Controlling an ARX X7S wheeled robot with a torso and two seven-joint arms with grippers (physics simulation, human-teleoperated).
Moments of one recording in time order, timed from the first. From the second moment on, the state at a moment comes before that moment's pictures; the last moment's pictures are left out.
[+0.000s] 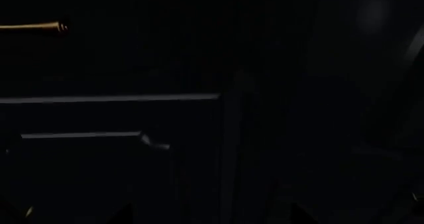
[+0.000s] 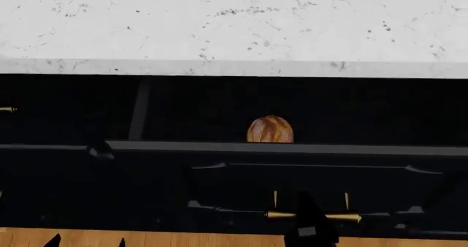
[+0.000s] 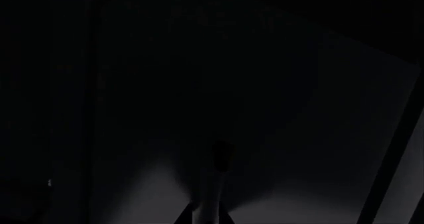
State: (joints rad) left arm -0.06 -0.31 0.41 -0.02 -0.31 0.07 -0.35; right arm 0.43 0.49 -1.02 0.06 -1.01 0.79 0.26
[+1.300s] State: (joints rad) left arm -0.06 -0.32 0.42 -0.03 -0.32 0.07 -0.36; right arm 0.43 0.49 -1.02 0.07 -1.02 0.79 0.27
